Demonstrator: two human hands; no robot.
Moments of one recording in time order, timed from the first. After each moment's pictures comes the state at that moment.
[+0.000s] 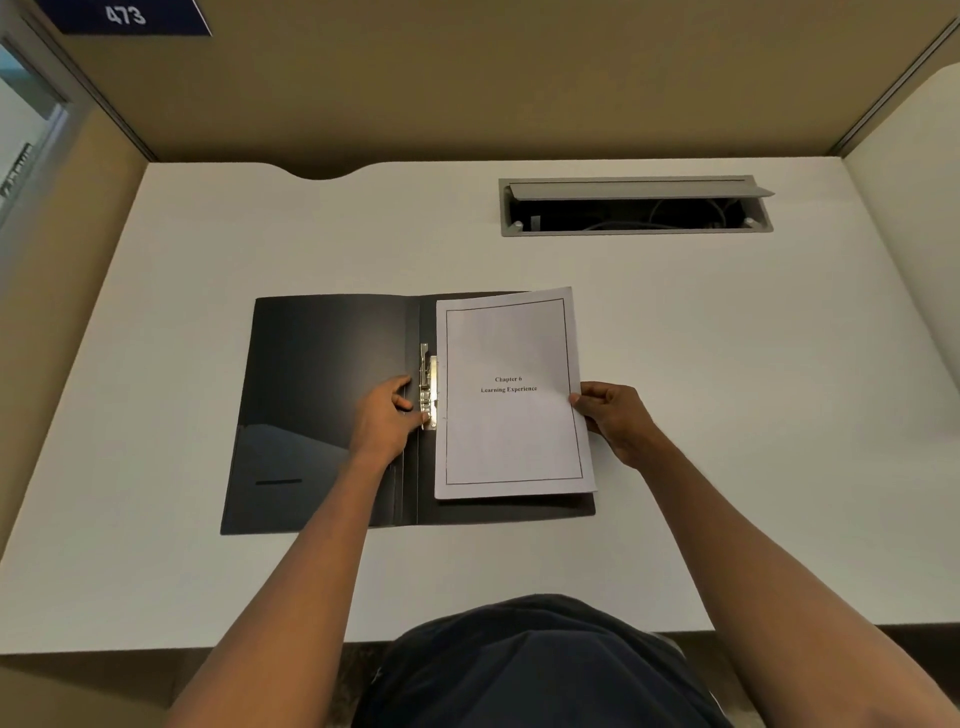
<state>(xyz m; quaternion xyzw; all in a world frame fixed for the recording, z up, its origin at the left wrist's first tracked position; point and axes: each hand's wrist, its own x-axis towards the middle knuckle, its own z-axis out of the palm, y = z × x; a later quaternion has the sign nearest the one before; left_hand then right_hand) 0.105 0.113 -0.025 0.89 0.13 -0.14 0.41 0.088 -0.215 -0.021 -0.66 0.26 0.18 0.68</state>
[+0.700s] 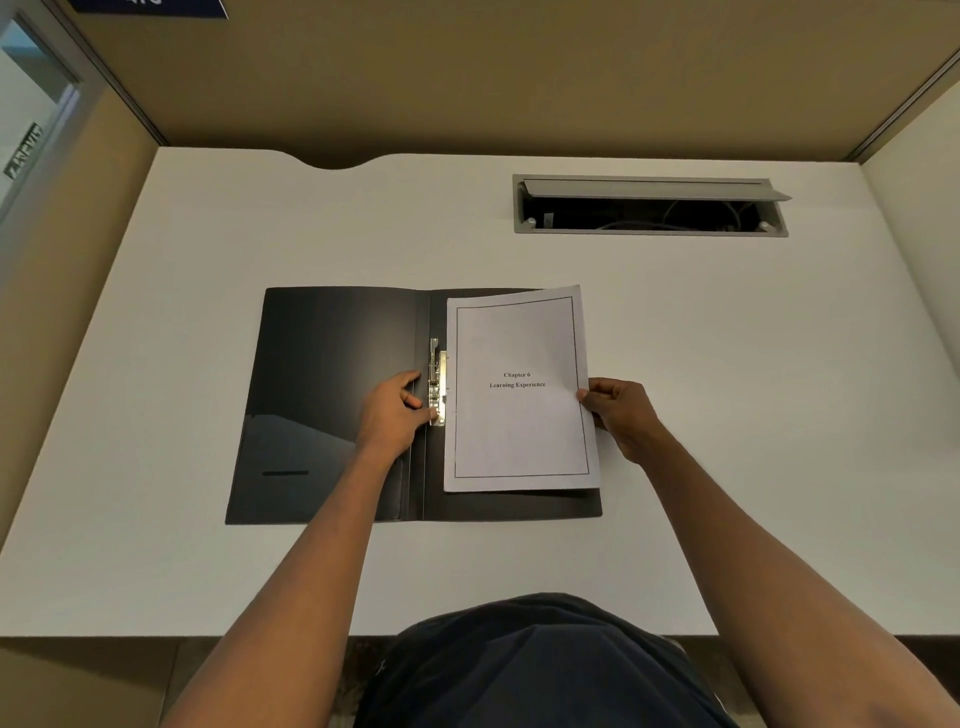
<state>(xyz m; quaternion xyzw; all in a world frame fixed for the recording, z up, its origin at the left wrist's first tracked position) 0.105 0.115 -0.027 0.89 0.13 -0.15 0.41 0.098 -0.209 -0.027 -0.70 0.29 0.17 0.64</state>
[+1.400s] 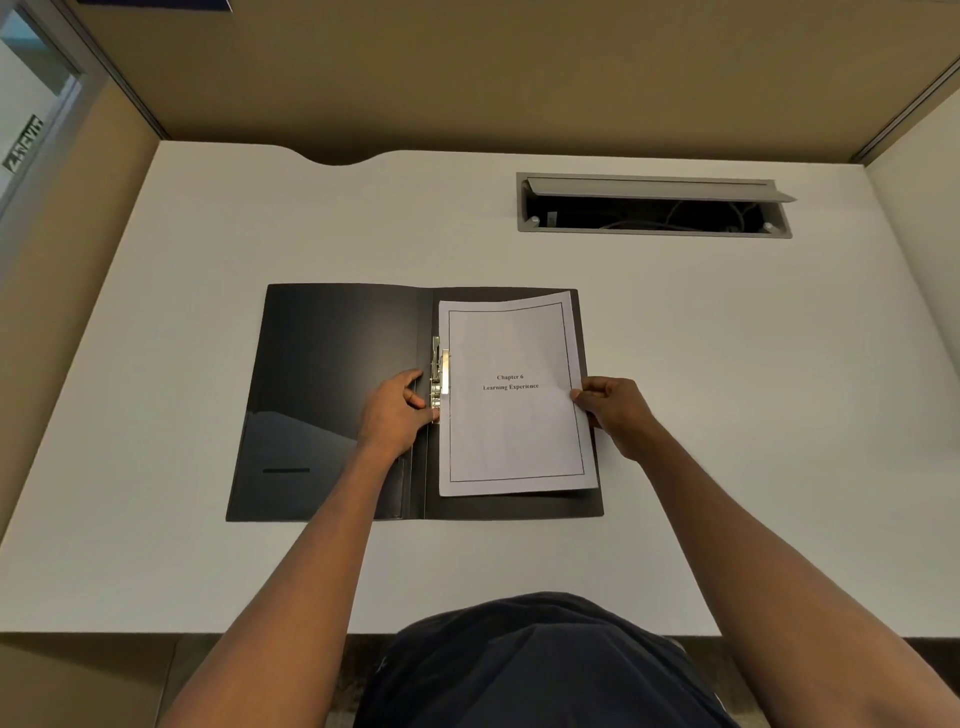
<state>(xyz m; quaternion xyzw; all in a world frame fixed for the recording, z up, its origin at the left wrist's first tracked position) 0.104 0.117 -0.023 0.89 0.11 -0.17 0.41 0.101 -0.198 -0.016 -0.72 0.26 0.19 0.61</state>
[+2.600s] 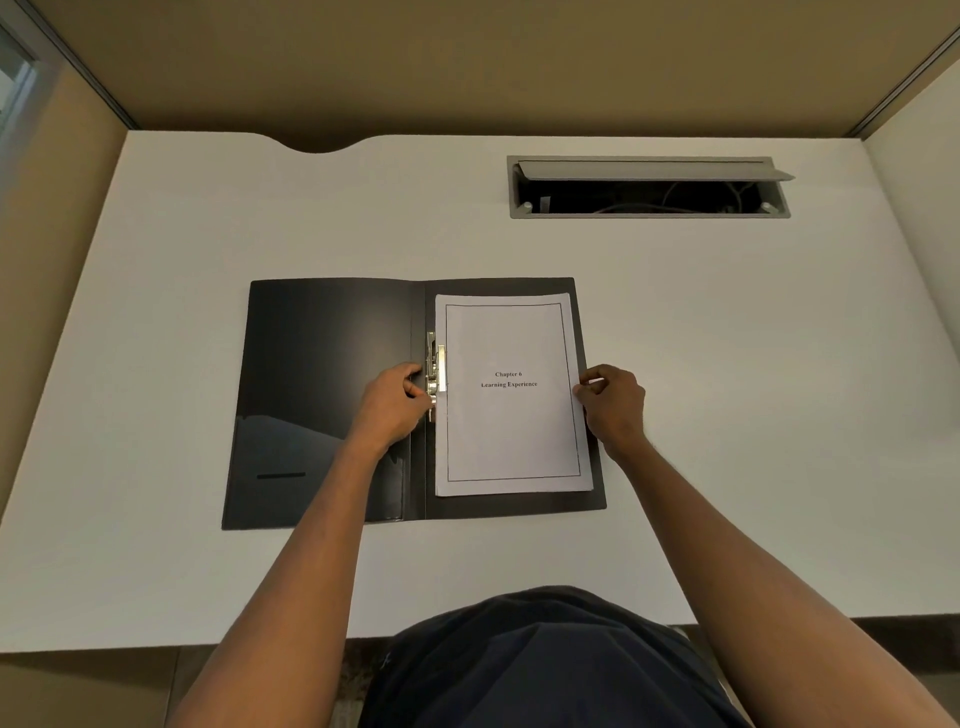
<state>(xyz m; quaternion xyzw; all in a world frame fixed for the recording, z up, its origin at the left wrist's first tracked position) 0.119 0.119 -0.019 0.88 0.10 -0.22 0.41 0.097 -0.184 -0.033 -0.86 0.28 0.06 0.42</state>
